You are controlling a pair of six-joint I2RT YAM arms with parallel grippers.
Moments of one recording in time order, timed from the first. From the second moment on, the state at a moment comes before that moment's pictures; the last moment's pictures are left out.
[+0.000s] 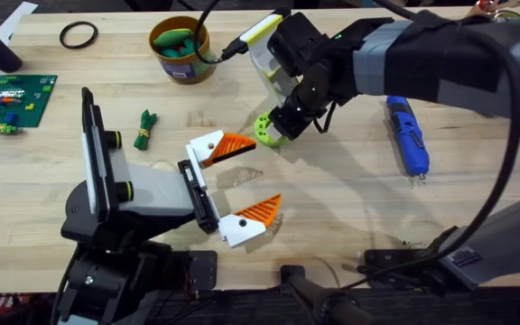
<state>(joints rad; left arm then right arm) -0.20 0.00 0.03 -0.12 0.95 -0.01 0.65 1.79 1.23 -0.72 -0.12 -0.12</state>
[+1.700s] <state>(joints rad) -0.20 0.00 0.03 -0.12 0.95 0.00 0.65 1.79 1.25 -0.77 -0.10 -0.12</state>
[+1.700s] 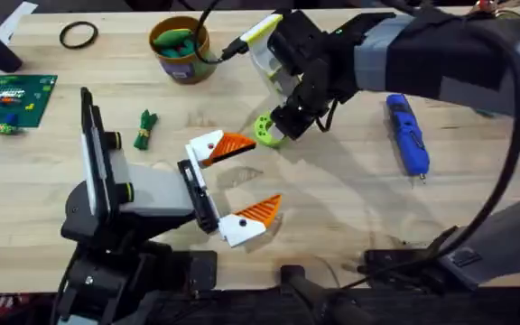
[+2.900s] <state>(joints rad) -0.20 0.00 0.03 -0.12 0.95 0.02 0.65 1.82 1.28 -0.80 -0.10 -0.13</state>
